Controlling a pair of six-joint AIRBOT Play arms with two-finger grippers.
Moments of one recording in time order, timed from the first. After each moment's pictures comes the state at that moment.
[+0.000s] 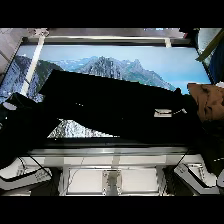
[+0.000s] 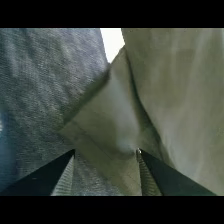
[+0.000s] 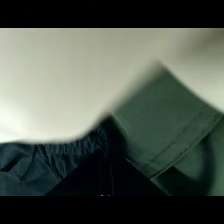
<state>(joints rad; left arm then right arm) 0.47 -1.31 0.82 1.14 -0.76 -1.56 -0.96 -1.05 0.71 -1.25 1.06 1.16</state>
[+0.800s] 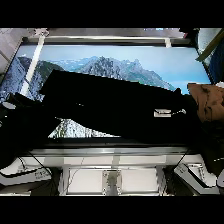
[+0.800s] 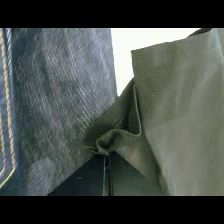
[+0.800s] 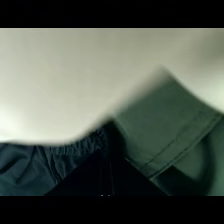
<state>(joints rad) 0.48 -1.38 0.84 1.09 -0.67 -1.58 -0.96 -1.05 0.70 -1.25 1.05 1.16</state>
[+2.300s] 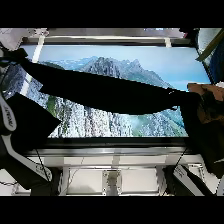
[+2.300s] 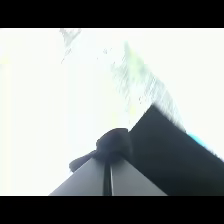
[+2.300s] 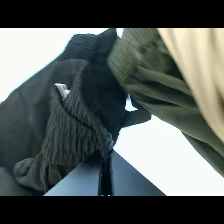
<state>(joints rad) 0.29 -1.88 2.08 1.58 -0.90 -1.77 -0.68 -1.01 0.89 -0.91 0.98 1.49</state>
